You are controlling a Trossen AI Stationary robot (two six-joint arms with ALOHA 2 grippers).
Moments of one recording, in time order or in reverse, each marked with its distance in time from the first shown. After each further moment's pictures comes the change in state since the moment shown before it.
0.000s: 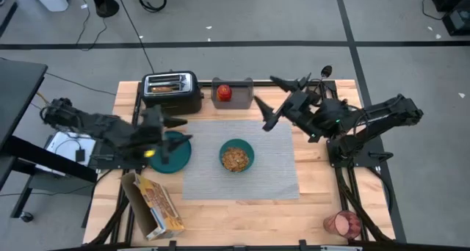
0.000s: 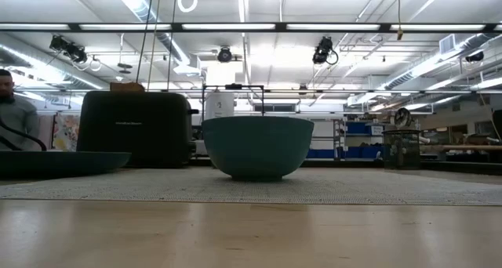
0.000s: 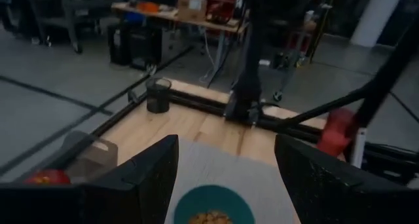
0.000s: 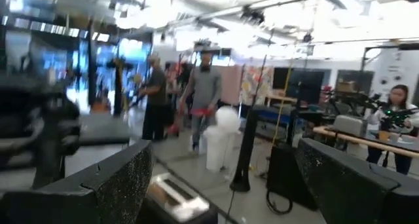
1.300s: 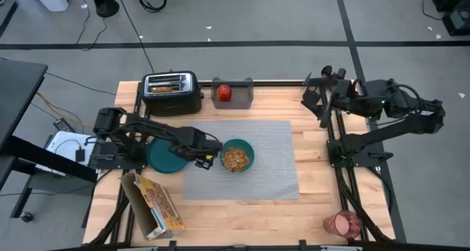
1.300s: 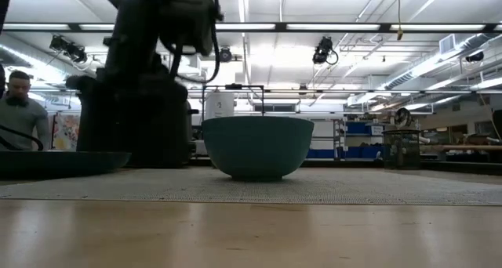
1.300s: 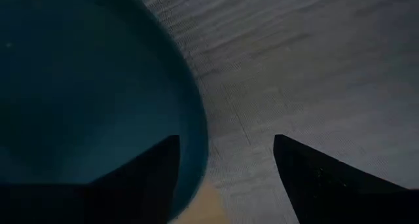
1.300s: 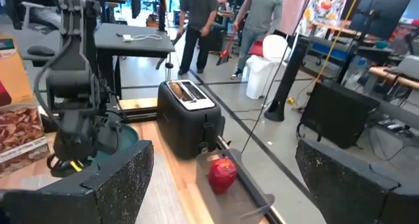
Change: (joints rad) left arm 0.322 0.856 0.095 -0.708 0.687 -0.913; right arm -0.130 -0.533 0.000 -1.036 -0.313 0.293
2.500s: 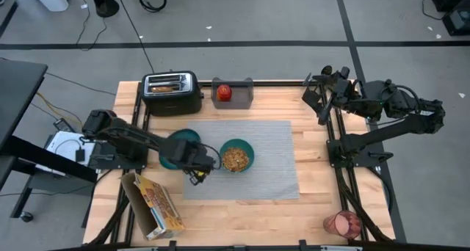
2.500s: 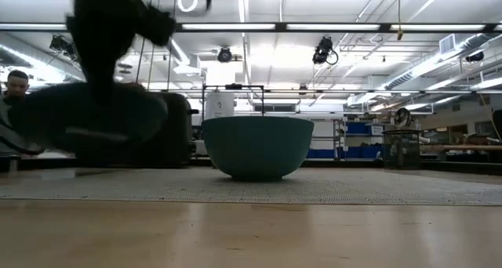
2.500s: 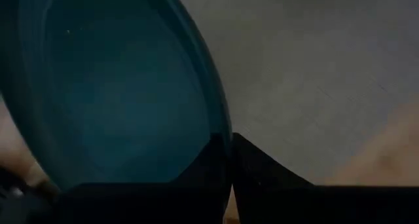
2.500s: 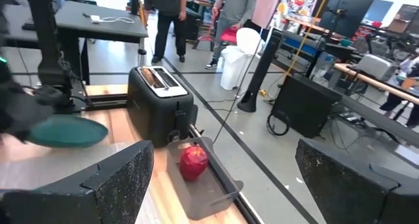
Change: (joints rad) left arm -0.239 -0.114 0.109 -0.128 -0.139 0.299; right arm 0.000 -0.004 0.000 -0.045 0.114 -0.034
